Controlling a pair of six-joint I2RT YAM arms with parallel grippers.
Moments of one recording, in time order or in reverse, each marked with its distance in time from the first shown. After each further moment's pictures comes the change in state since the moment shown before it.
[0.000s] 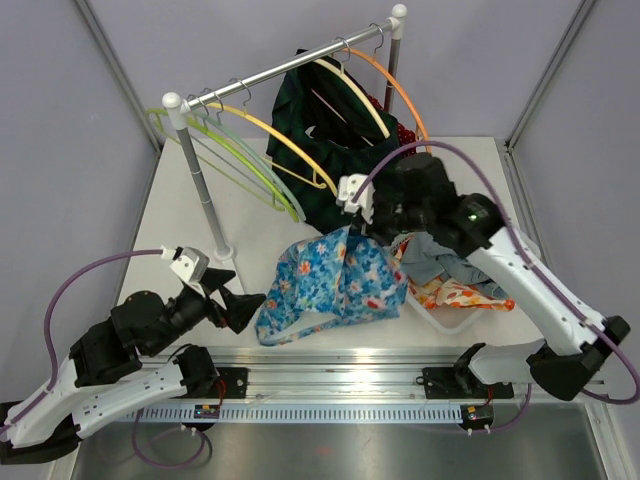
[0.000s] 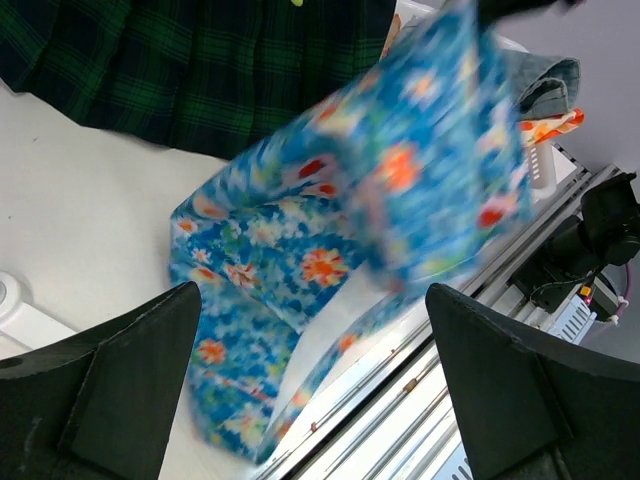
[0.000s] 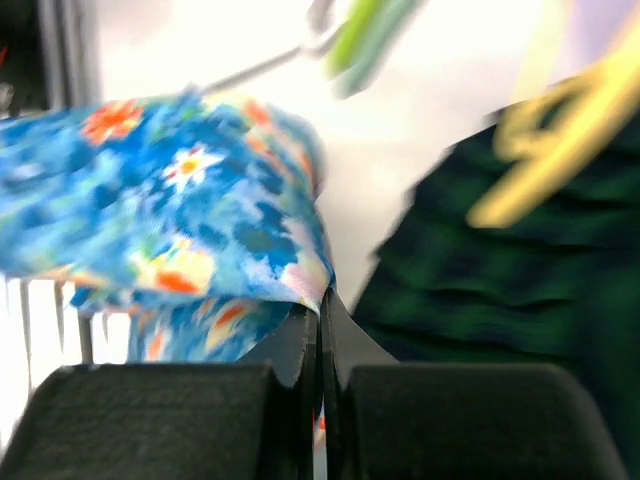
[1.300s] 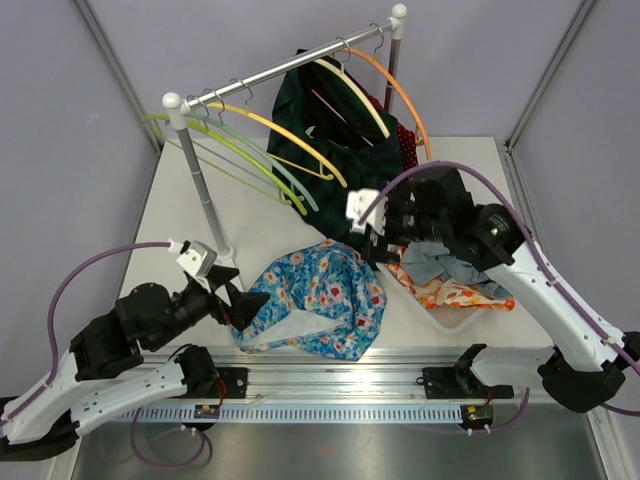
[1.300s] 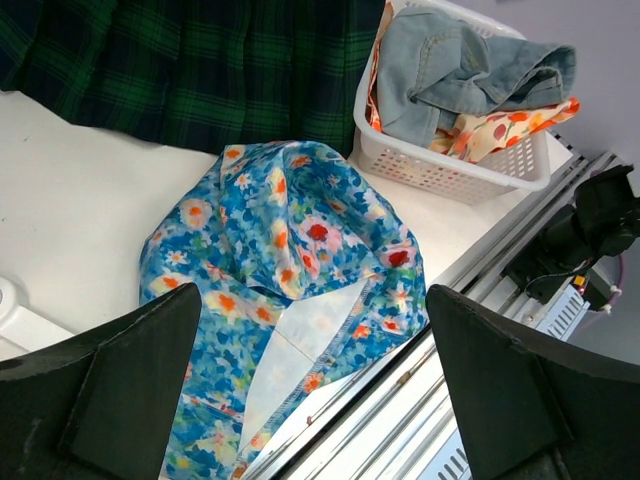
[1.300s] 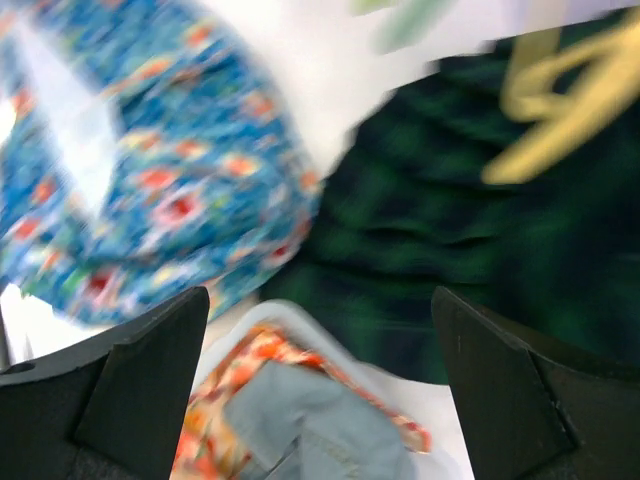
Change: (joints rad) left arm 0.000 0.083 0.067 -0.024 0.024 -0.001; right arm 0.054 -0.069 0.123 -0.063 0.278 -0.100
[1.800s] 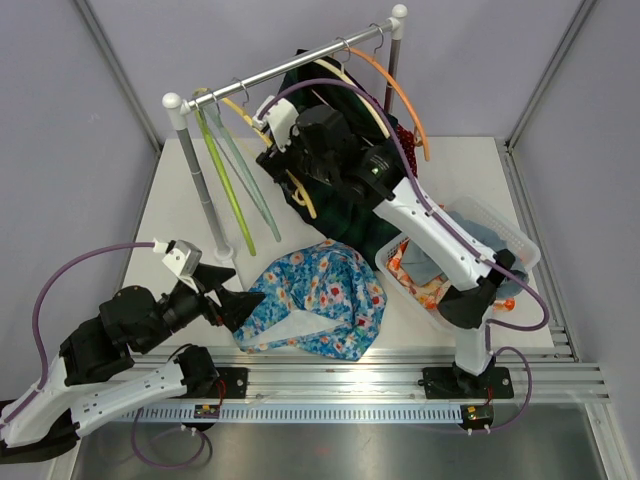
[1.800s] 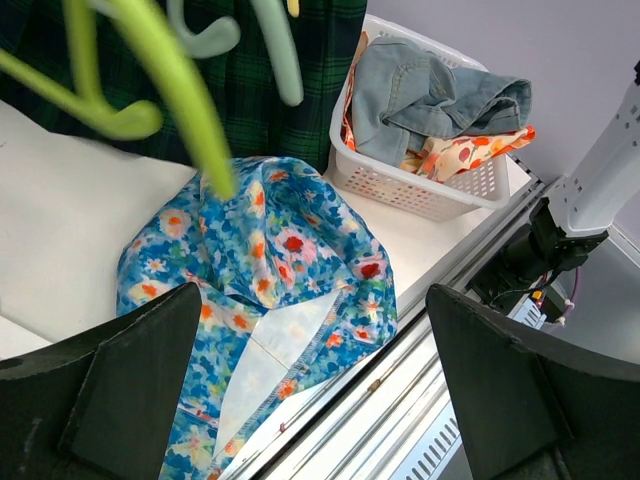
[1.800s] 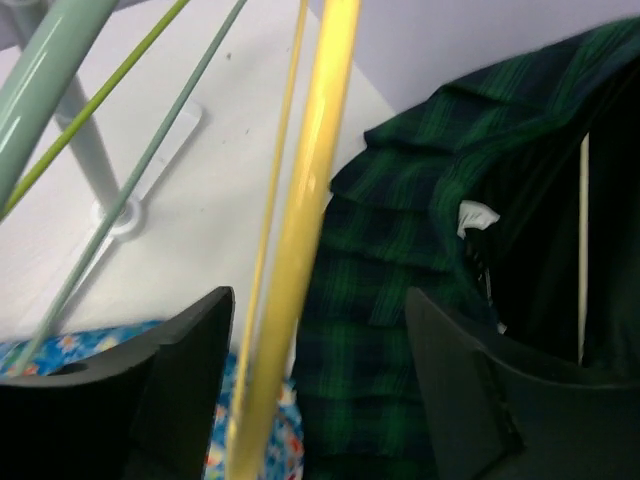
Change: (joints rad) left arm 0.000 -0.030 0.029 -0.004 0.018 -0.051; right arm 0.148 0.712 0.781 0.101 0.392 0.465
